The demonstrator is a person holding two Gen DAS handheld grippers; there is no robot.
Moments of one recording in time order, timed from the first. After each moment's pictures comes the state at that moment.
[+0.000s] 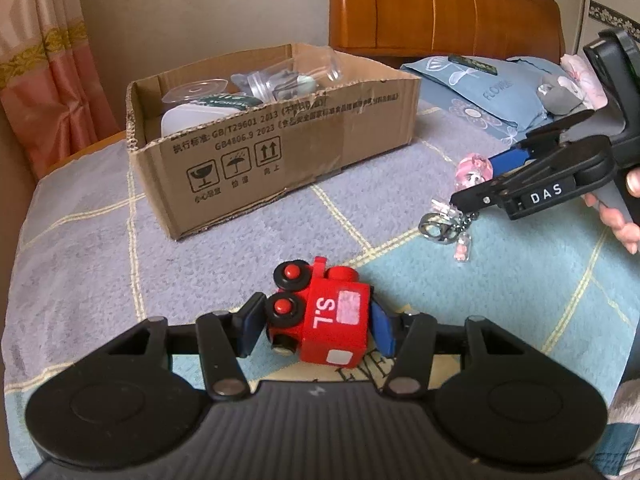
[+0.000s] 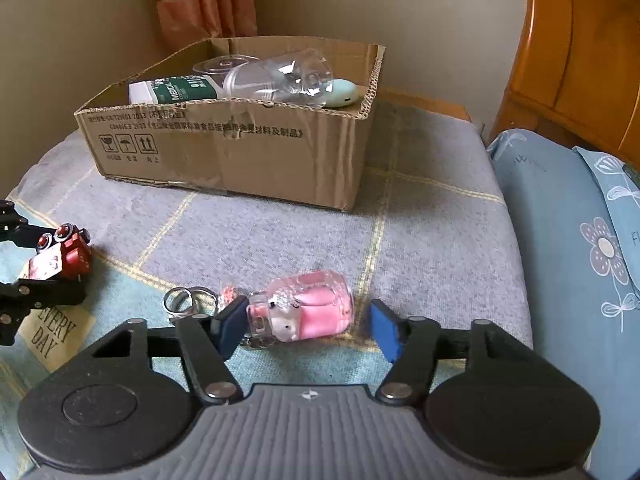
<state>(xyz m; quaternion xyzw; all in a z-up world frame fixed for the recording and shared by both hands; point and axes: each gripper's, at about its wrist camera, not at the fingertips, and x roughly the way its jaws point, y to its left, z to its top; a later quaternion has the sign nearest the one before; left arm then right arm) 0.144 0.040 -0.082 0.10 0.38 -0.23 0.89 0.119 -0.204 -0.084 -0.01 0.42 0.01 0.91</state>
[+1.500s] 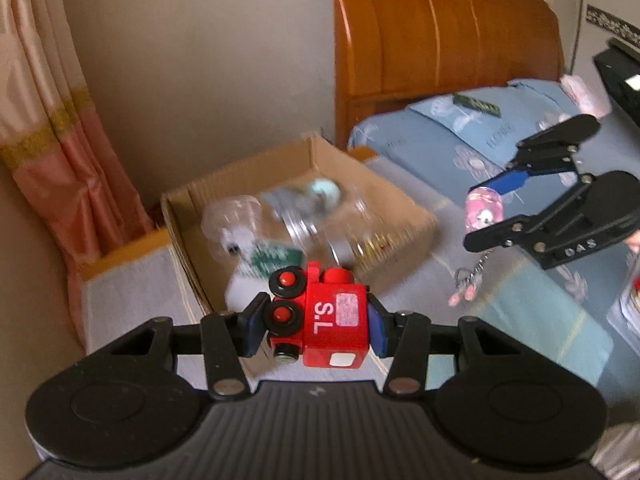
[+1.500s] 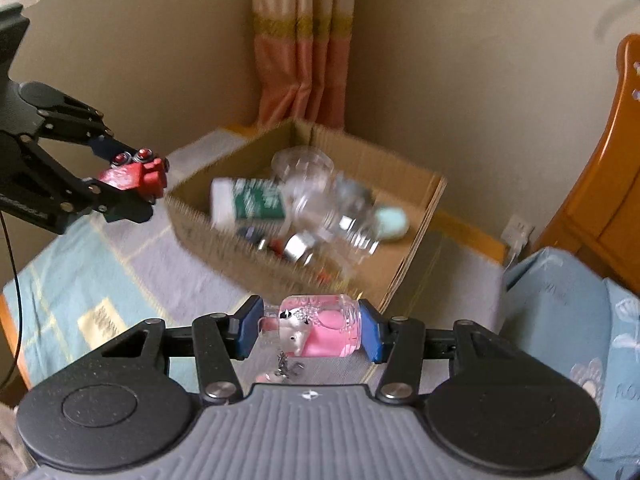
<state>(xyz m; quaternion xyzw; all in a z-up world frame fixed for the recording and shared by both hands) 0.212 0.044 0.057 0.11 0.37 -0.23 0.89 0.156 -0.204 0.050 -0.10 0.39 0.14 0.90</state>
